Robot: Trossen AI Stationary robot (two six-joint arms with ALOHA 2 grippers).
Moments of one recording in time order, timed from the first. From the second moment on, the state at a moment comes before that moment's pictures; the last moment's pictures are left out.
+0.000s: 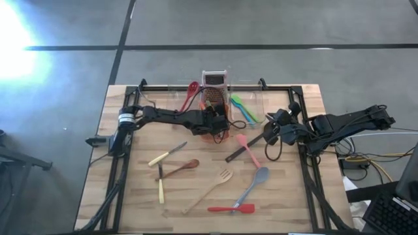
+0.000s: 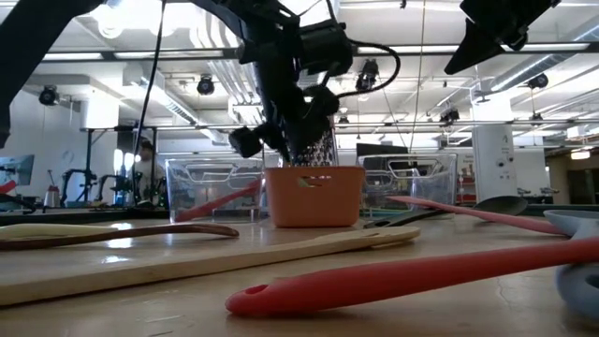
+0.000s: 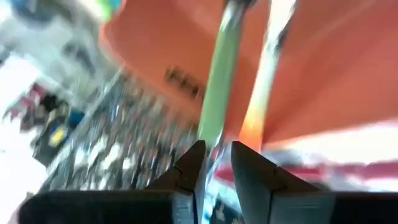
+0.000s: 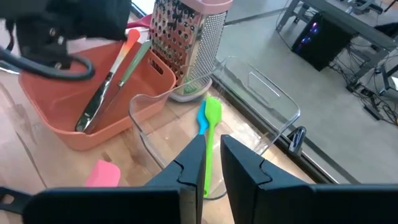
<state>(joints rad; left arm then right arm) 0.11 2.01 1.60 -0.76 -0.89 1.26 0.22 0.89 0.84 -0.83 0.88 0.52</state>
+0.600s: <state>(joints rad) 0.04 1.62 1.59 -1.11 -0.51 0.37 0.22 0.89 0.84 -0.83 0.83 0.53</state>
